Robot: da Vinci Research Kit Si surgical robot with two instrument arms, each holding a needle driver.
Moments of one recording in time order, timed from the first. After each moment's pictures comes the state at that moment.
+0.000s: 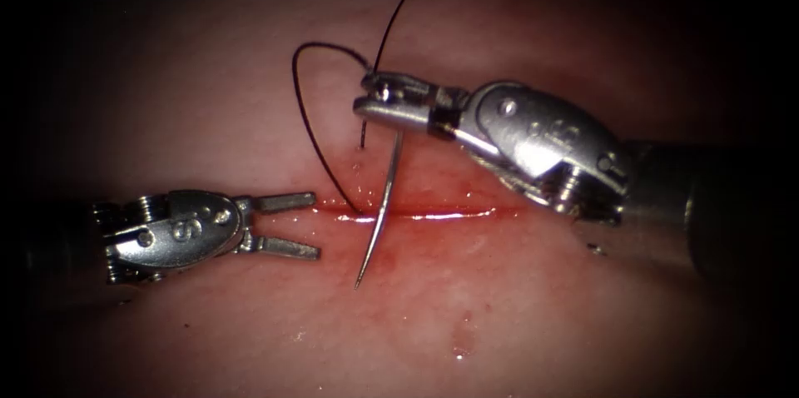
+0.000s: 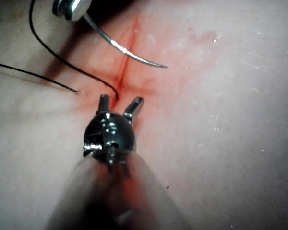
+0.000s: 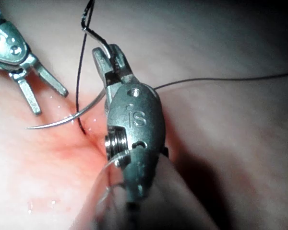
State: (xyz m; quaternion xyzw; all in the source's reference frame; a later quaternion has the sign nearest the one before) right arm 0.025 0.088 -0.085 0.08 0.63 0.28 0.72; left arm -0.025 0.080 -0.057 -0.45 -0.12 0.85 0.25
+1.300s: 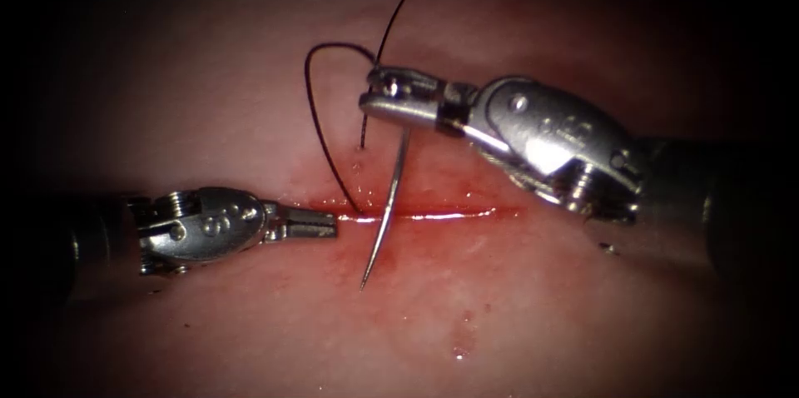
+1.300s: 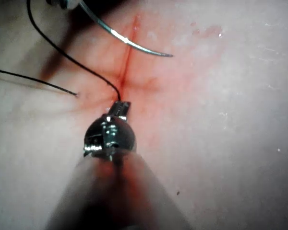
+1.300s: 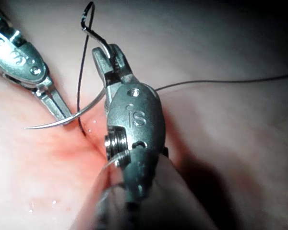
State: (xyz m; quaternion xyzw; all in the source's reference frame) right arm 0.024 0.089 -0.087 0.08 0.63 0.28 0.72; left arm -0.026 0.080 -0.052 -0.38 -0.10 0.89 0.25
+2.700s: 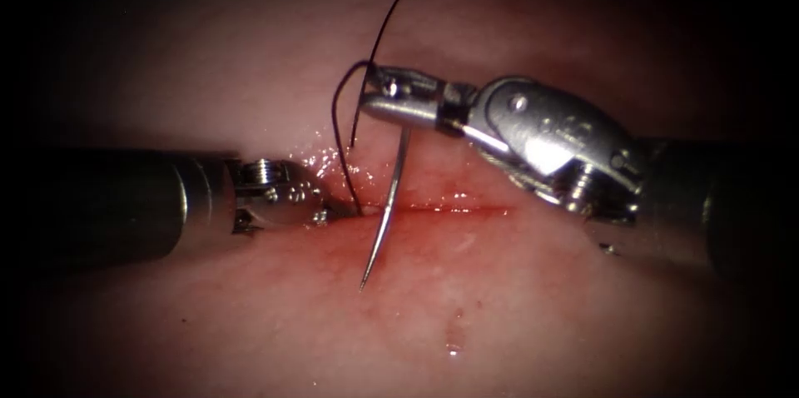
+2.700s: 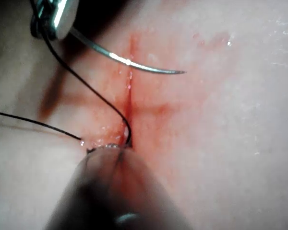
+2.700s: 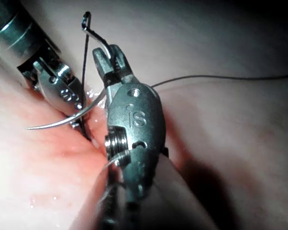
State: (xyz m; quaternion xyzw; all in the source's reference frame) right arm 0.025 0.089 -0.087 0.07 0.63 0.27 0.72; left arm -0.024 0.079 -0.043 -0.16 -0.21 0.95 0.16
